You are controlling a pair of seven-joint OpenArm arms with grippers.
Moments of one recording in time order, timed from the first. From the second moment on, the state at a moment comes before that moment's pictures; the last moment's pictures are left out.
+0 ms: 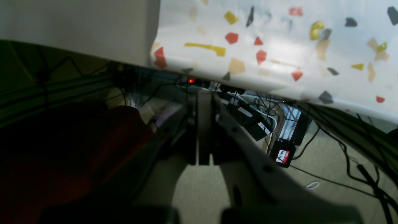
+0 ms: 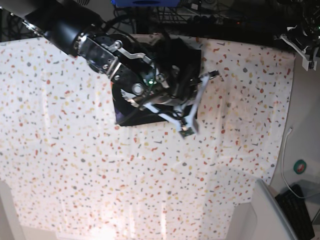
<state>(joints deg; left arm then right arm) 22.7 -14.0 -49.3 82.7 -7.9 -36.5 46.9 10.3 3.9 -51.4 99.6 26.4 -26.7 -63.6</state>
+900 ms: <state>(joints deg) 22.4 -12.6 -48.9 83.0 -8.0 -36.5 46.8 15.4 -1.0 -56.3 80.8 26.2 -23.1 -51.3</state>
